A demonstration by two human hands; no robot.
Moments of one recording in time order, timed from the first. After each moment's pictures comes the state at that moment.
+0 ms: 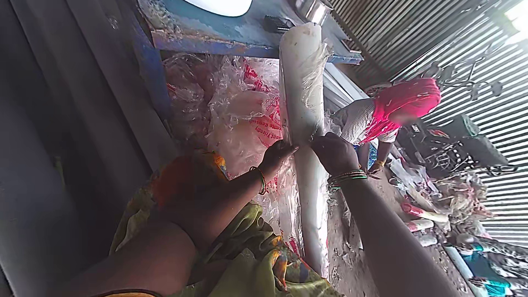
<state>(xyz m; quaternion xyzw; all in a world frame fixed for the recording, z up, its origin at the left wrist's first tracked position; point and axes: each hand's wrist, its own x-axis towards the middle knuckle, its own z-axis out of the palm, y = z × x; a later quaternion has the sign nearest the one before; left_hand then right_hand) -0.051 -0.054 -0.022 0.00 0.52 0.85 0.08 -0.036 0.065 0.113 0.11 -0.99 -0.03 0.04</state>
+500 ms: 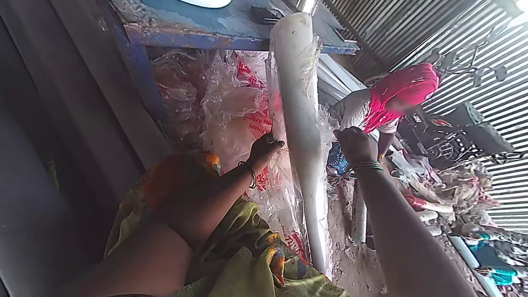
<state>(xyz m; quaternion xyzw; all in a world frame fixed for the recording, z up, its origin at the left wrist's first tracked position) -0.061 -0.064 -0.027 -0.02 0.63 0.77 0.05 -0.061 0.144 0.119 0.01 -1.00 -0.05 0.08</state>
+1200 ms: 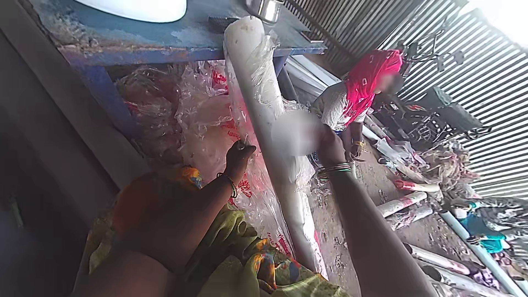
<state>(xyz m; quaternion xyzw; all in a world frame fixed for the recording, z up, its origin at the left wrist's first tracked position) -0.064 -0.055 -0.039 -0.10 0.60 0.79 0.01 -0.042 0.140 0.108 -0.03 -0.97 0.23 0.11</state>
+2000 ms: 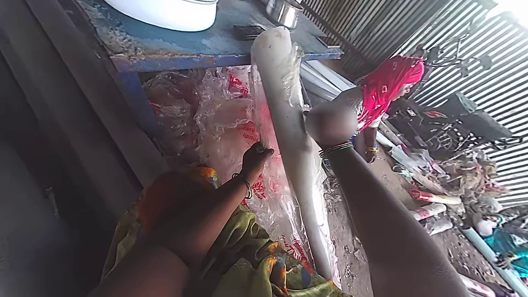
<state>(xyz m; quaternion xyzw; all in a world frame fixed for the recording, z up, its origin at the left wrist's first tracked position) -0.063 -0.063 -0.034 -0.06 0.66 0.75 0.02 -0.093 0.093 0.107 0.15 -0.94 -0.10 0.28</state>
